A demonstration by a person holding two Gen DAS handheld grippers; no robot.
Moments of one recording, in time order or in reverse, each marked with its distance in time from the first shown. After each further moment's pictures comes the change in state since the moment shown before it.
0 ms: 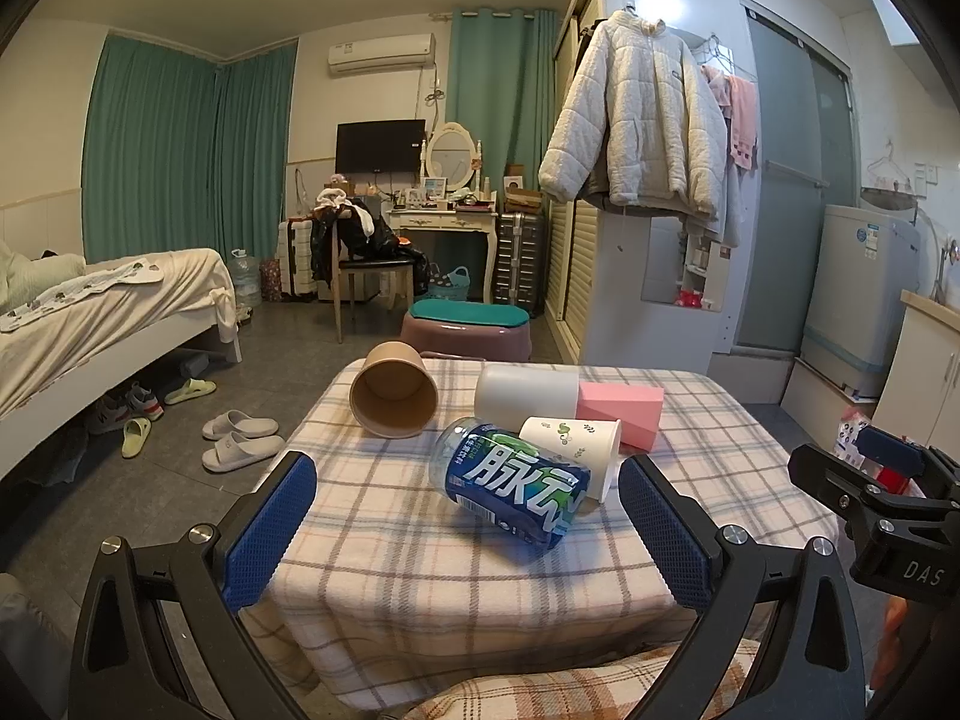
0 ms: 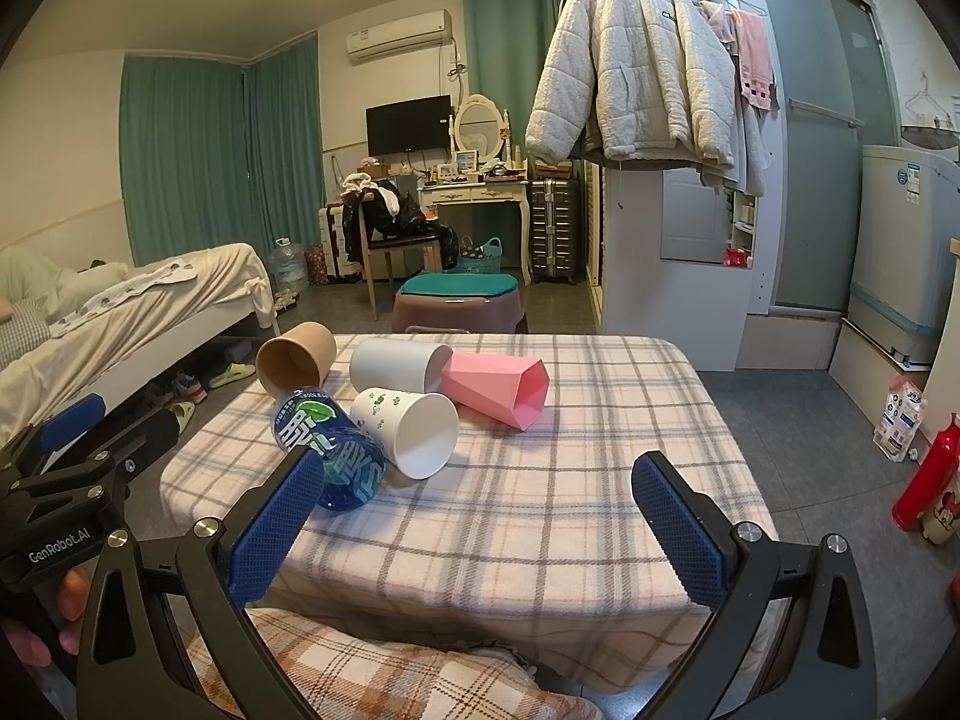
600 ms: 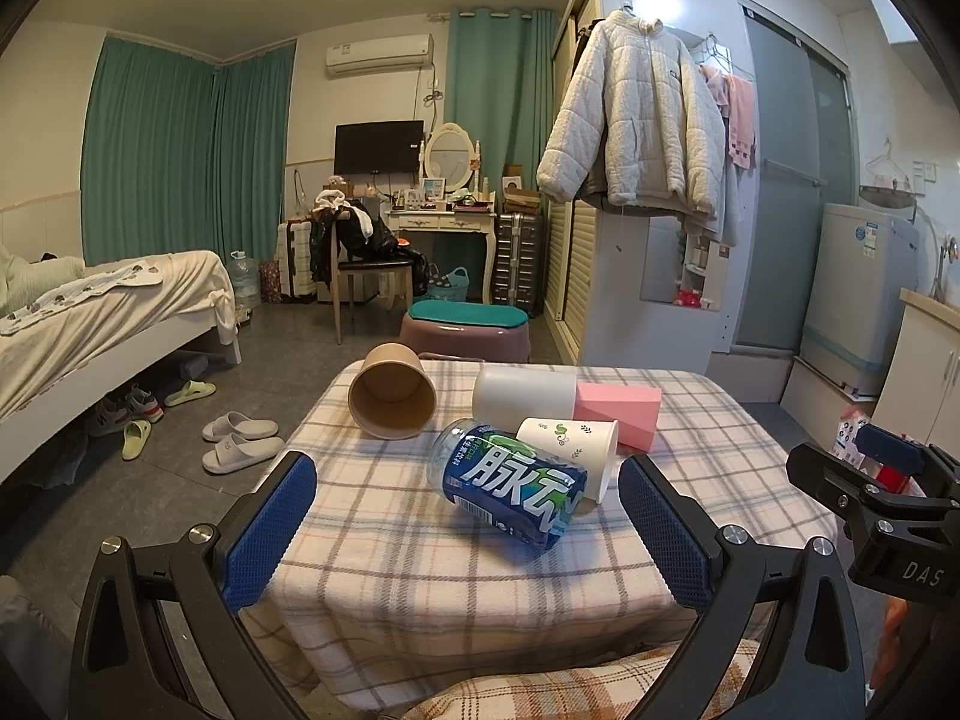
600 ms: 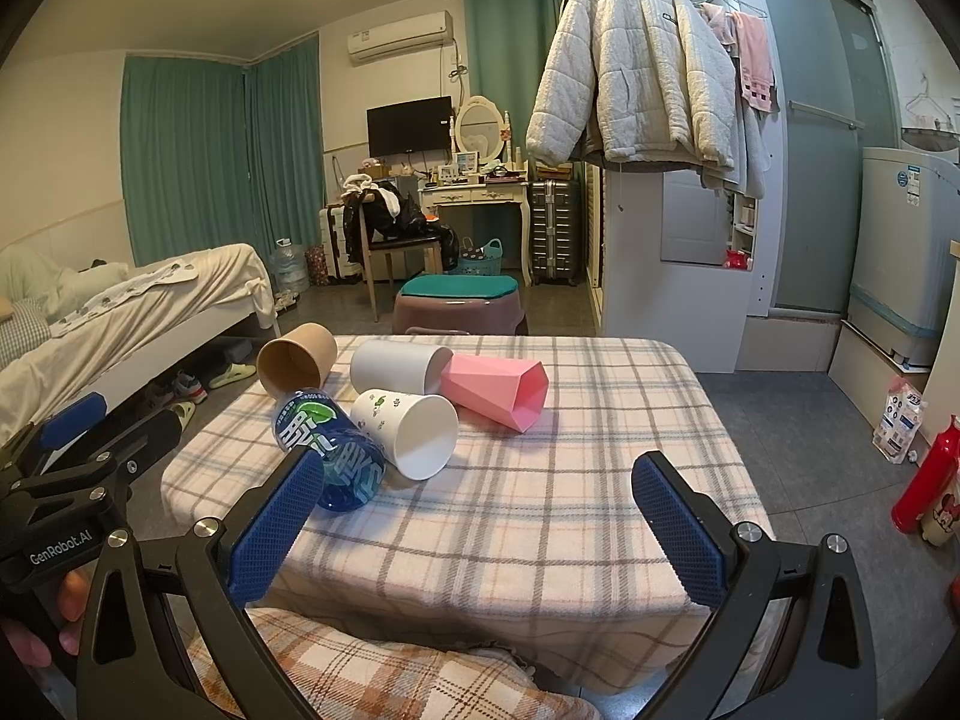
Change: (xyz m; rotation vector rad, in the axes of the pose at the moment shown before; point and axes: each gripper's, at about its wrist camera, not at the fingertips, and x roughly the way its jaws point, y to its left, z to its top) left arm 0.000 0.000 0.000 -0.002 0.001 0.001; right arm 0.000 0.000 0.001 -0.001 0.000 0.002
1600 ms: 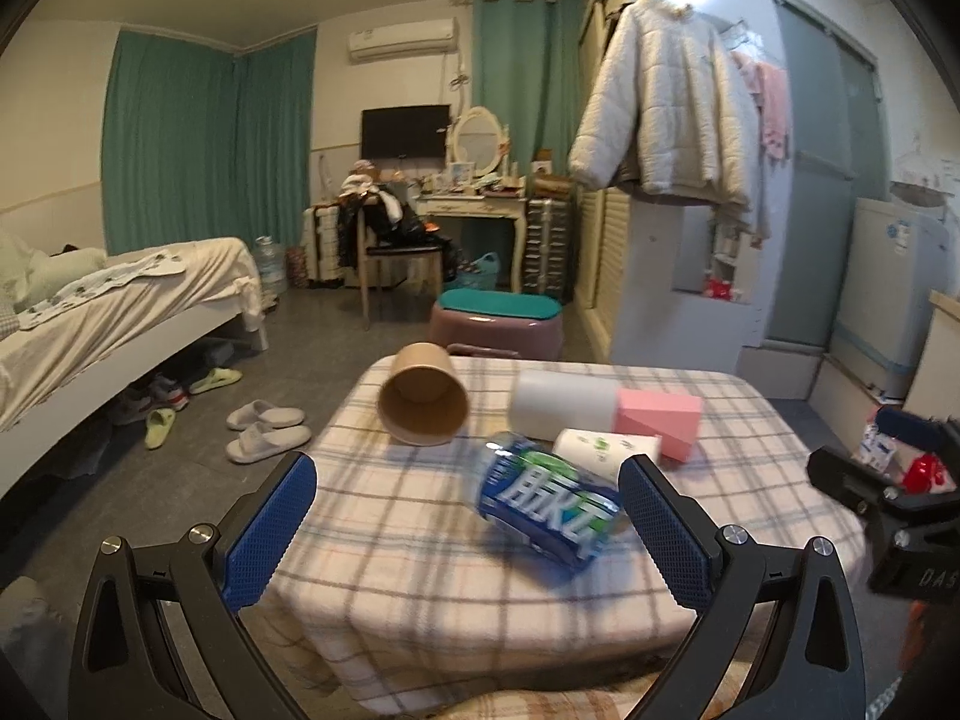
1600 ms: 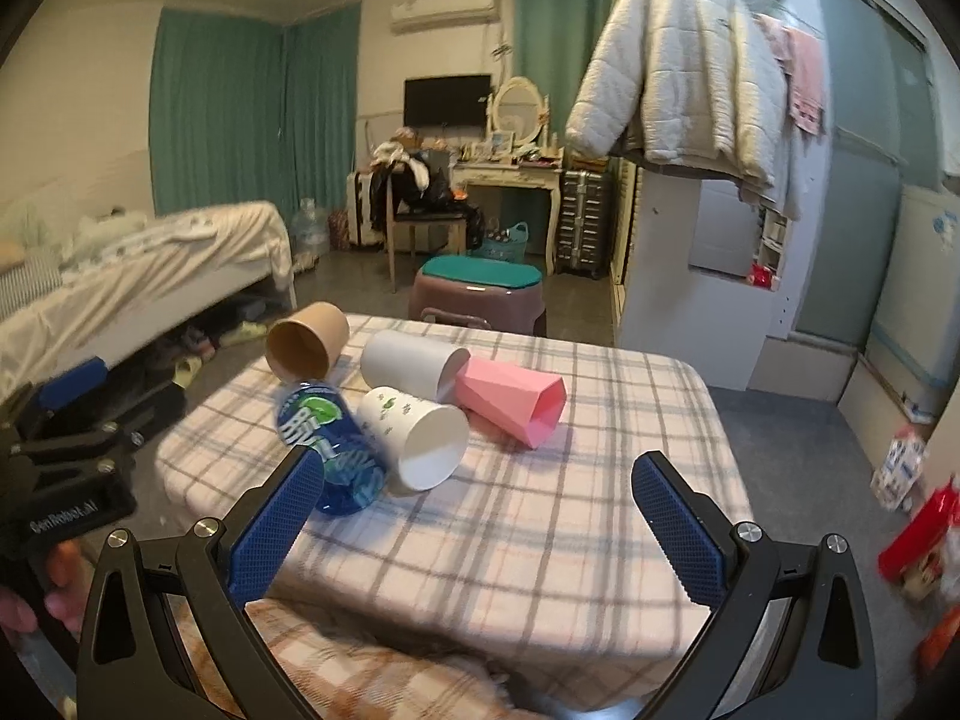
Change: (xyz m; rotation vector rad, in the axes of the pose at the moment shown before) left arm 0.025 0.002 0.020 -0.010 0.051 0.089; right arm 0.027 0.007 0.033 -0.137 0.073 0.032
